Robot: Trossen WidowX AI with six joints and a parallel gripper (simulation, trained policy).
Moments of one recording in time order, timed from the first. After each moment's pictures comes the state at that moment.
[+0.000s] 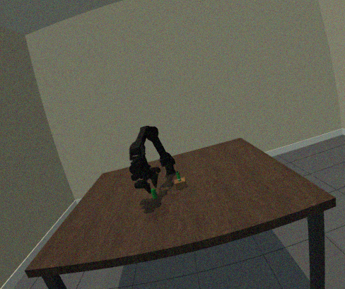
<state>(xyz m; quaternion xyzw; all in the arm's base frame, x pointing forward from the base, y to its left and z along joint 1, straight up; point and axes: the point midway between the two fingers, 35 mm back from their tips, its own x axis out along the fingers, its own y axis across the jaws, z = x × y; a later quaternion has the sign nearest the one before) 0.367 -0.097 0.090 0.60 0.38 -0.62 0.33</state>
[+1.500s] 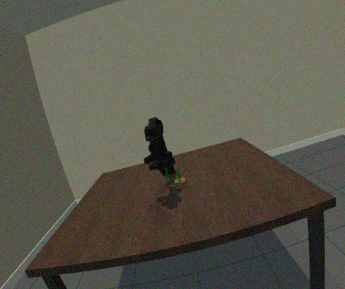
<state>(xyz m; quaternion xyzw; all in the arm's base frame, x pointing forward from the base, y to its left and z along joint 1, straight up) 0.359 -0.004 0.161 0.59 0.40 -0.59 0.38</state>
